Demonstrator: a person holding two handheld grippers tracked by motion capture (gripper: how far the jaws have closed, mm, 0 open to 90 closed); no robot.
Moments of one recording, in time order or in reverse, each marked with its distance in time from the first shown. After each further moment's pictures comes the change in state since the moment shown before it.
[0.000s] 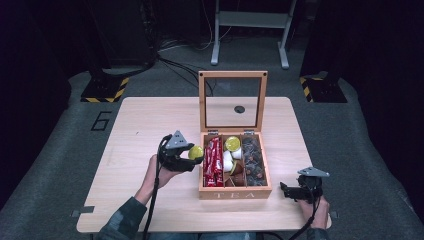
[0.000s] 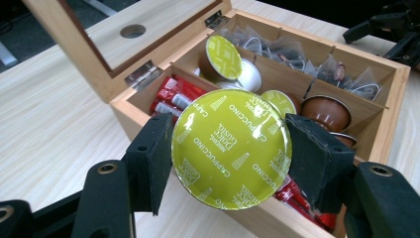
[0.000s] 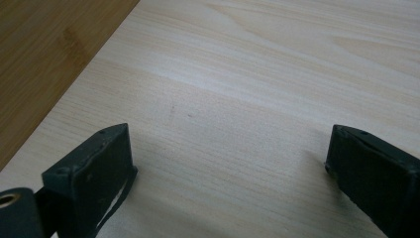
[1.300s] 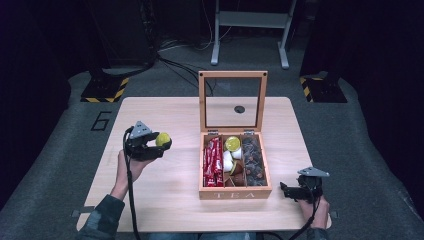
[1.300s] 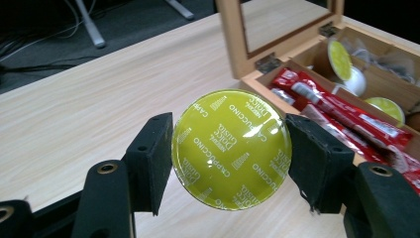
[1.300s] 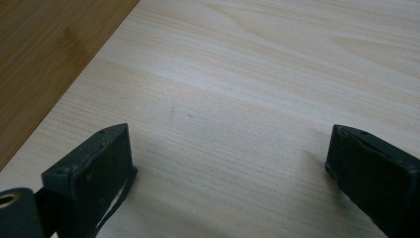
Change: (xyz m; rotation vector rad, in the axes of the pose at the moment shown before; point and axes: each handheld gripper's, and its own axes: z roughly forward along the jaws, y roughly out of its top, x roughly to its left) left arm 0.066 -0.028 -0.056 -0.040 0.241 -0.160; right arm 0.000 0.000 0.000 0.002 0.001 0.000
